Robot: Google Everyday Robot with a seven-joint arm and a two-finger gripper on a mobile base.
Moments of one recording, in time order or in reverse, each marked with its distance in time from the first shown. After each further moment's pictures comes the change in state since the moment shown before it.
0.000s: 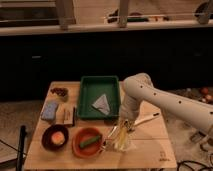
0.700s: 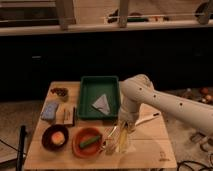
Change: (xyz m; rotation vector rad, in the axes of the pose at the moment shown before) arm -0.022 0.003 -0.003 -0.025 -0.001 -0.047
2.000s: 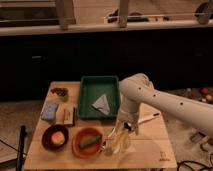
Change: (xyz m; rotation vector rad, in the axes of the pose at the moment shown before) arm -0.008 0.000 -0.008 -0.018 -0.015 -0.050
